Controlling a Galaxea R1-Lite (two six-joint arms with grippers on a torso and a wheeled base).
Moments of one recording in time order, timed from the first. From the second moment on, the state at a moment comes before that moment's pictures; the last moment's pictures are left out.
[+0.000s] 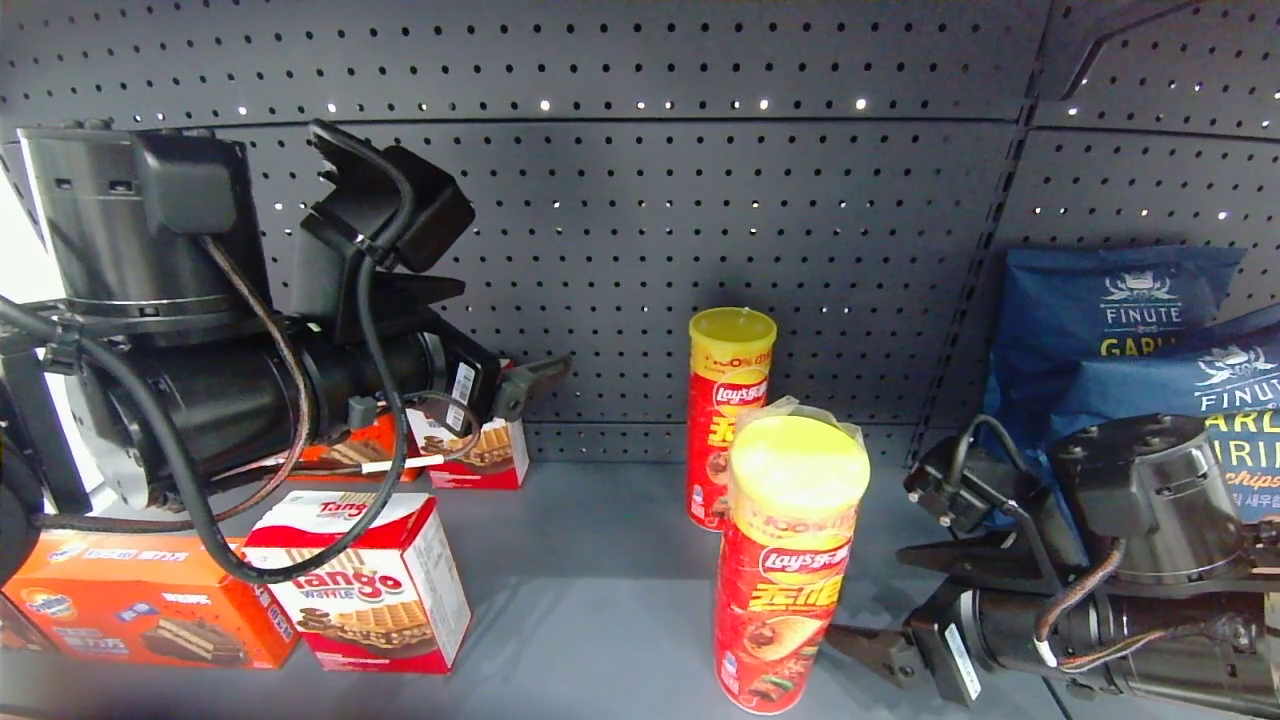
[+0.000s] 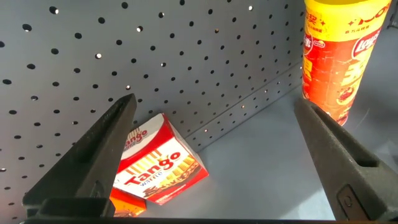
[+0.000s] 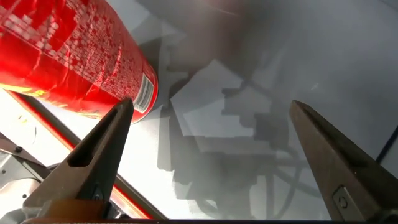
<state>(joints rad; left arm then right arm) -0.49 1.52 -0.99 -0.34 0.07 0.30 0.68 1.48 -0.65 -0.21 -0.03 -0.01</state>
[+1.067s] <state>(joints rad) -0.49 1.51 -0.96 -0.36 0.07 0.30 0.70 1.52 -0.68 -0.22 -0.04 -0.01</state>
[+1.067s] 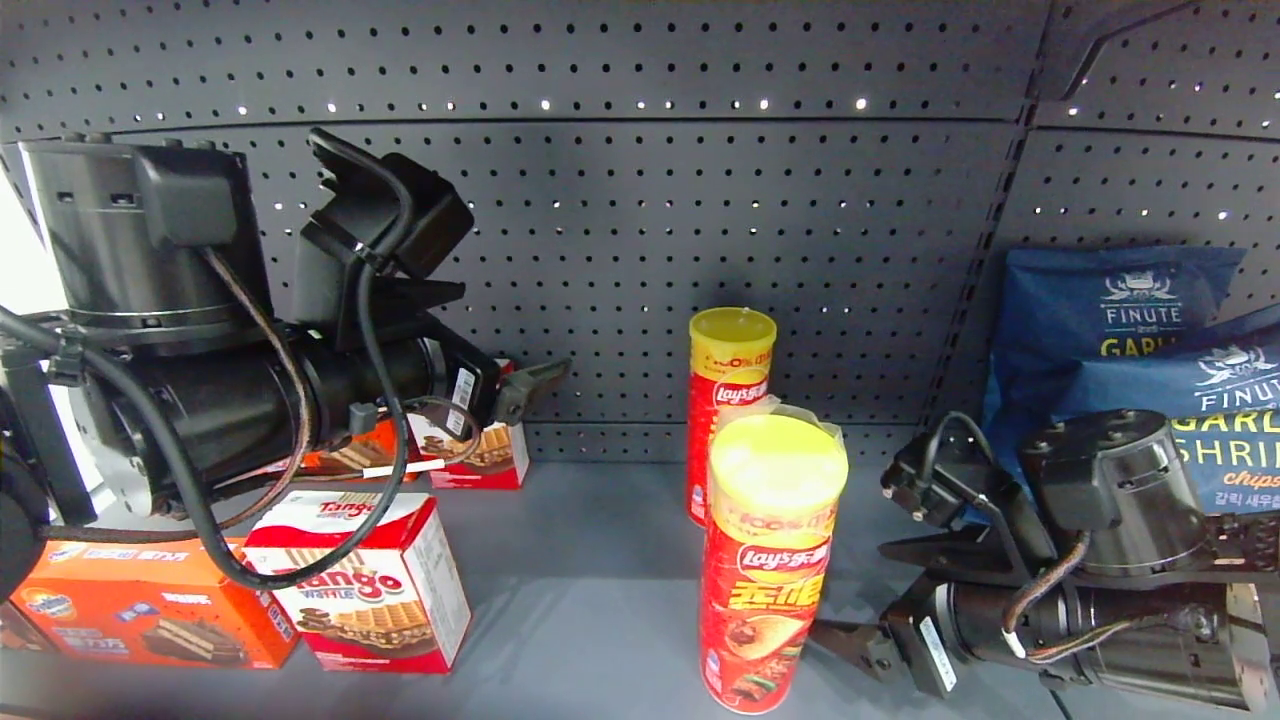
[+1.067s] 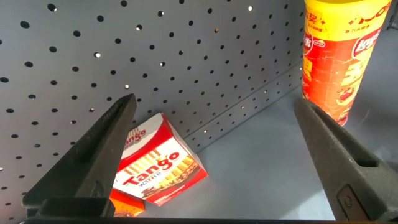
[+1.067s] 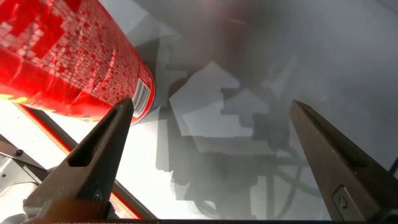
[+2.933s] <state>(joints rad) -0.33 0.78 -0.39 -0.38 0.08 0.31 0.14 0.56 -0.22 -0.25 -0.05 -0.02</state>
